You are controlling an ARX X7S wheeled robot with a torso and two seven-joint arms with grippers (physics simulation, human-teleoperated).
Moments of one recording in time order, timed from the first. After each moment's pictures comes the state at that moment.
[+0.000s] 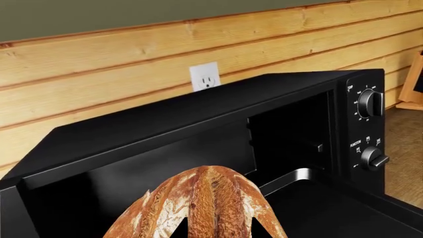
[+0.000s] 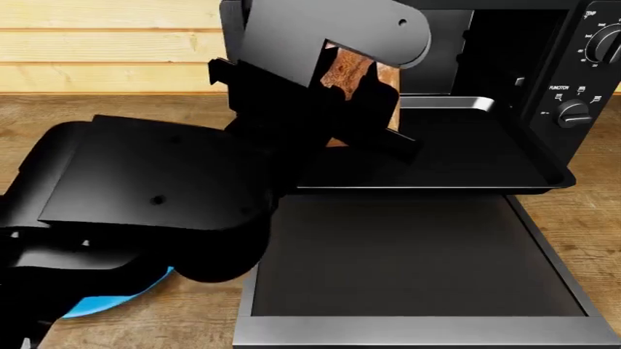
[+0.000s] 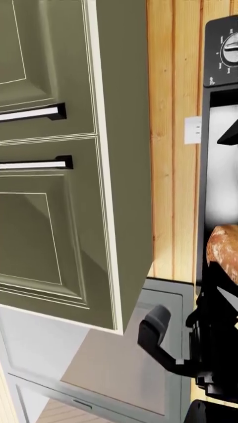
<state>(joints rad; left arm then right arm) -1.46 -0.35 0.85 0.41 -1.54 -0.80 -1.05 -0.78 0.56 0.76 -1.05 1.03 -0.29 -0.14</state>
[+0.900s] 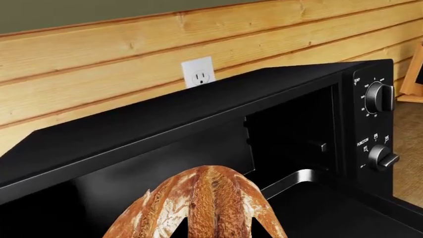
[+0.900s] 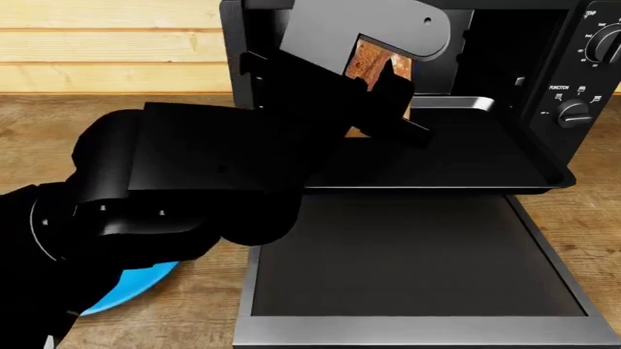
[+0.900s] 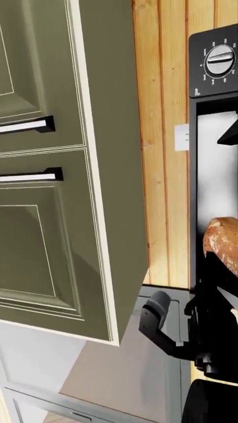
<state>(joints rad) -1.46 -0.28 0.92 0.25 -1.39 -0.77 -0.91 -0.74 0.51 0.77 -1.01 1.06 -0.23 -0.19</state>
